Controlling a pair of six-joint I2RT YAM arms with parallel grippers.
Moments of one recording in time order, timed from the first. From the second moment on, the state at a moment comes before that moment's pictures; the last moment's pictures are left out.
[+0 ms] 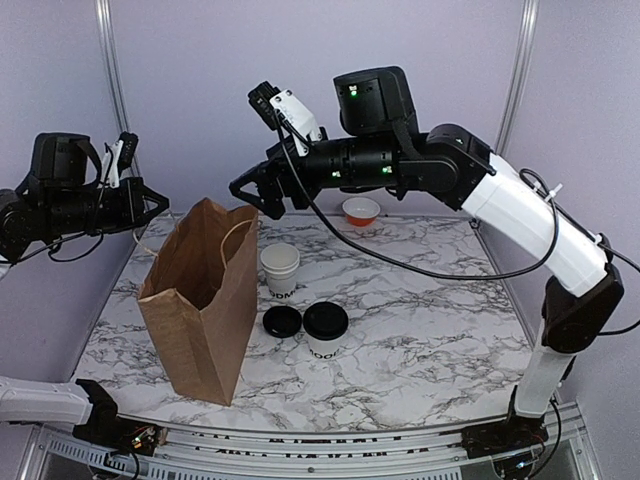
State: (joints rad) left arm -0.55 1.00 1.38 -0.84 0.02 -0.44; right arm 1.11 1.82 2.20 -0.66 -0.04 -0.07
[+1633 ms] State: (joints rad) left arm -0.55 0.87 1.35 -0.85 -0.11 -0.48; right arm 1.06 1.65 1.43 -0.67 0.15 0.24
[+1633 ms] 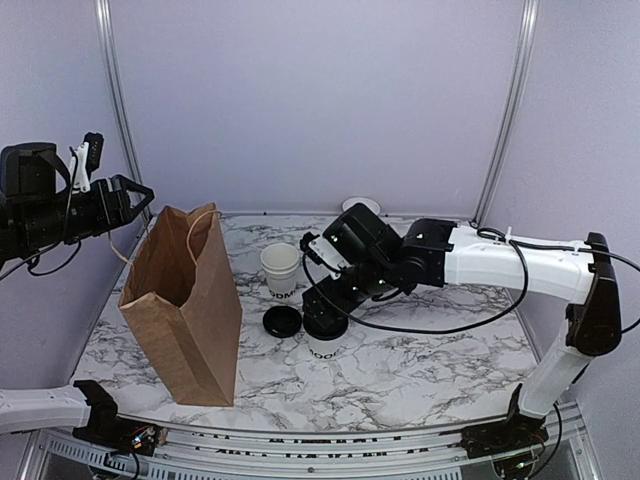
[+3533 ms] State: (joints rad) left arm -0.55 0.85 1.33 -0.85 -0.11 -0.48; right arm 1.08 1.80 1.46 -0.73 0.19 0.34
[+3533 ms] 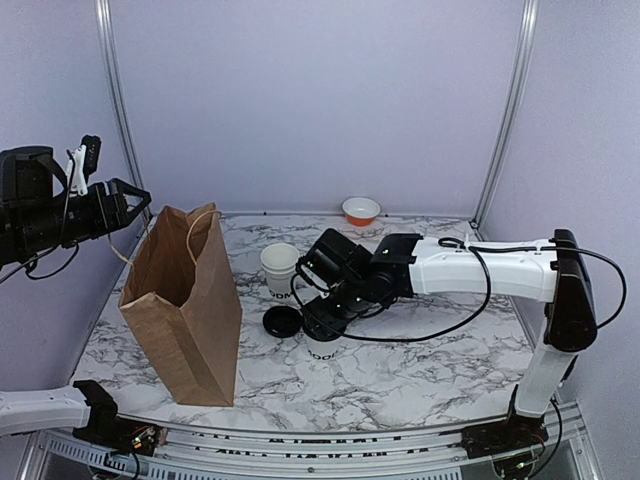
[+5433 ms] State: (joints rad) left arm -0.88 1.11 1.76 -0.81 0.07 -0.53; right arm 0.80 1.35 1.50 -0.80 0.33 0.28
